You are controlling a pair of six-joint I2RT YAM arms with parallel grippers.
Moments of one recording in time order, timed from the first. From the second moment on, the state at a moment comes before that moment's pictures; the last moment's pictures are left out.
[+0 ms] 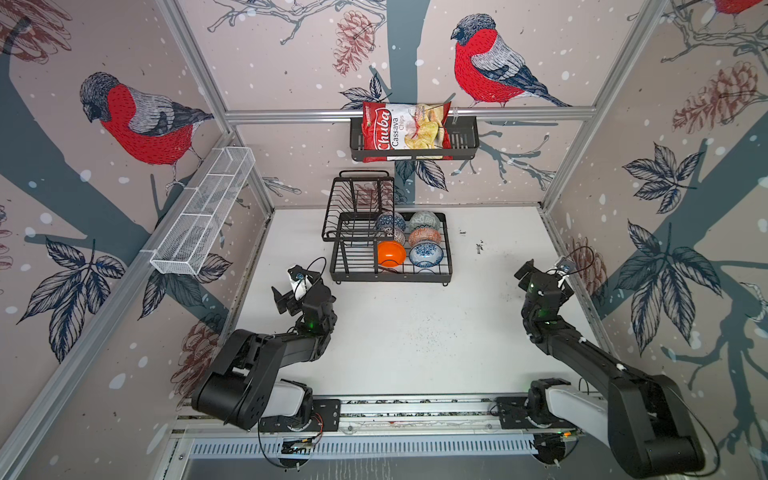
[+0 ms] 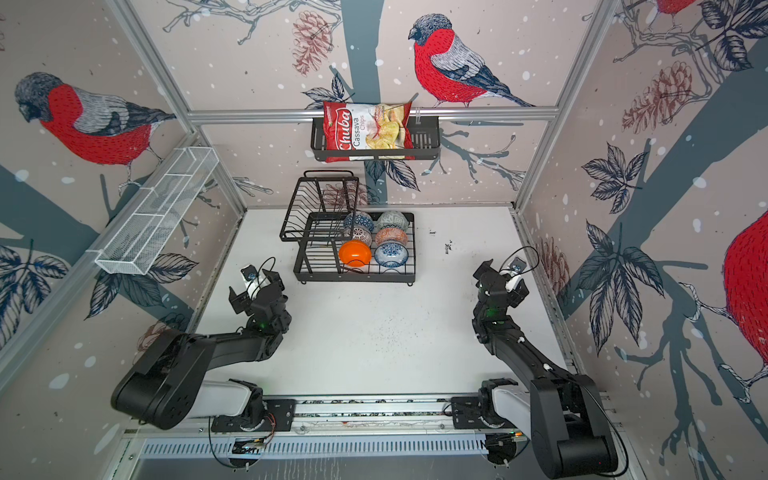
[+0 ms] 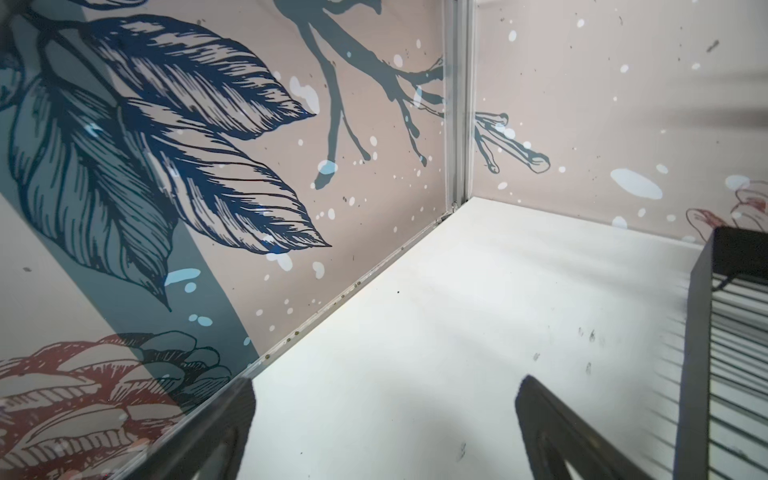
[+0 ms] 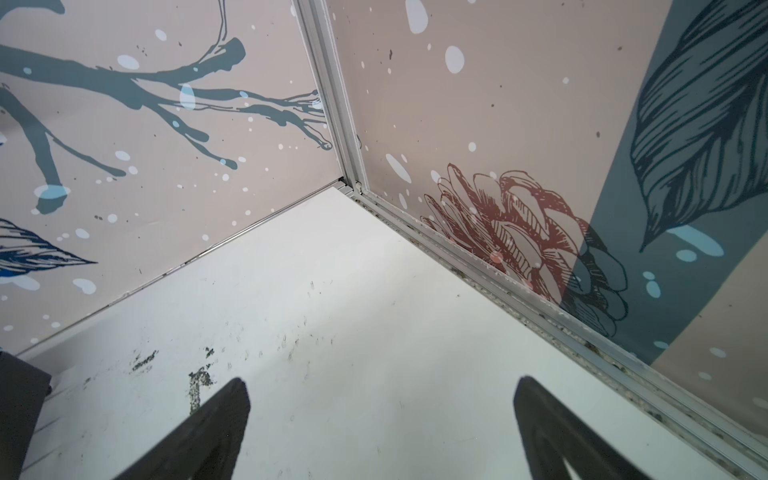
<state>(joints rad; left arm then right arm) -0.31 1.42 0.23 1.04 -1.03 0.00 0.14 1.12 0.31 0.54 0.62 0.31</state>
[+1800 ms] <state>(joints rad) -0.06 1.56 0.21 1.25 -0.31 -0.03 0.07 1.51 0.22 1.16 0.40 0.11</state>
